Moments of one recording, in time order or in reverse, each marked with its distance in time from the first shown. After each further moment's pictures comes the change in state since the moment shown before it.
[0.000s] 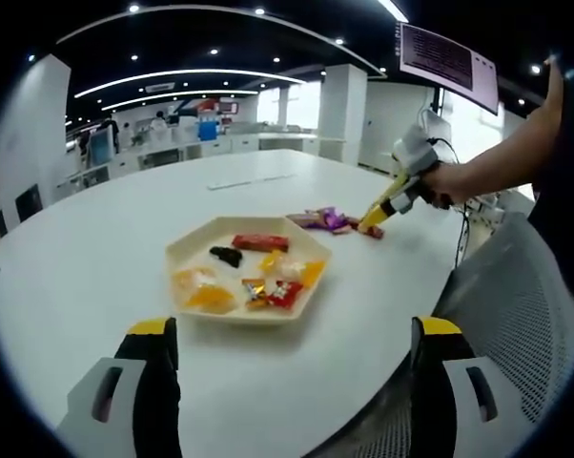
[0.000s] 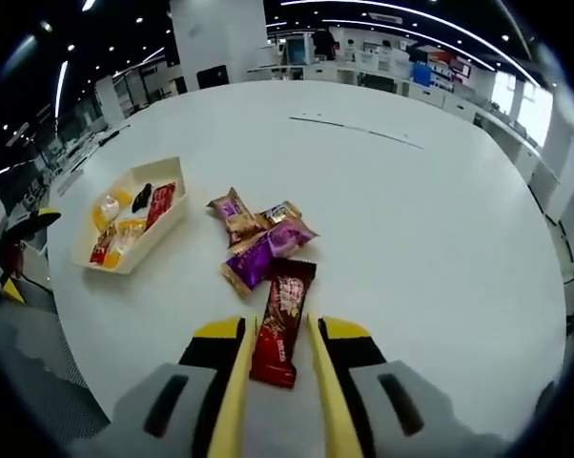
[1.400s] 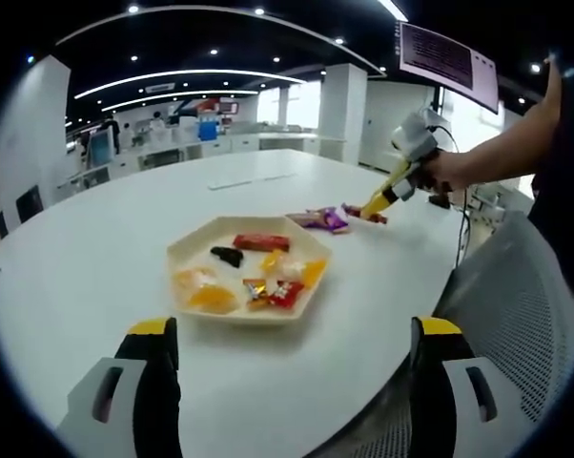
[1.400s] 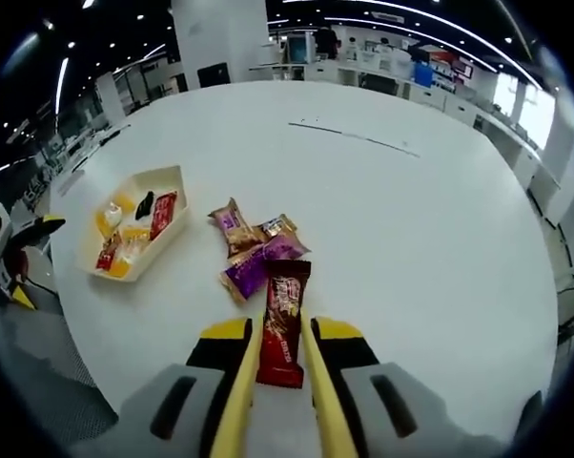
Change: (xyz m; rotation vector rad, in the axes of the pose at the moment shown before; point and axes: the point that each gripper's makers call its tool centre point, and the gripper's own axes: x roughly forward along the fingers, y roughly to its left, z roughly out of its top) left arm 0.000 0.001 0.000 0.005 0.002 0.005; right arm -0.022 -0.005 0.020 -0.018 0.014 -0.002
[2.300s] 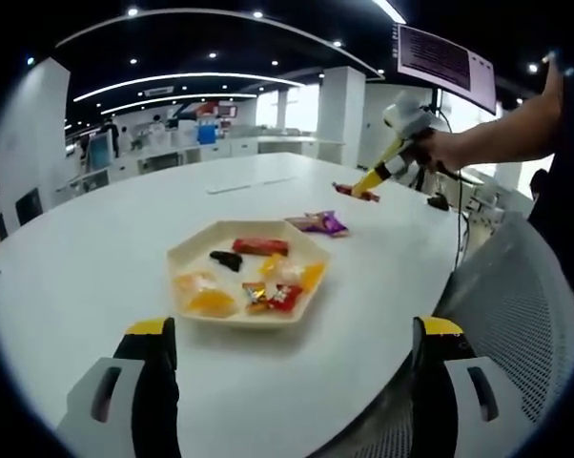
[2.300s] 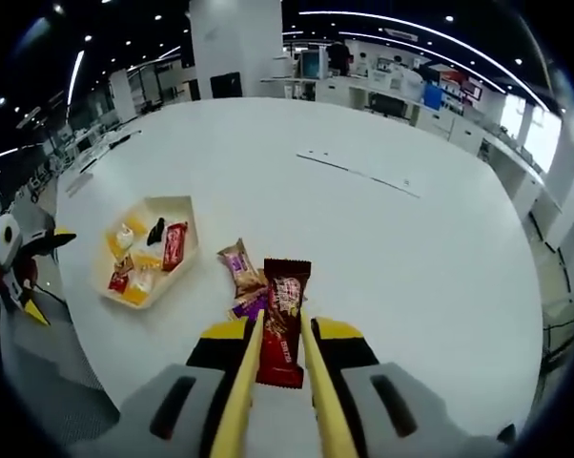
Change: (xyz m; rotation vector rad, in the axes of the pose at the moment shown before) left arm 0.000 0.000 0.003 0.006 -0.019 -0.004; right arm -0.014 0.005 0.050 -0.071 -0.050 0.007
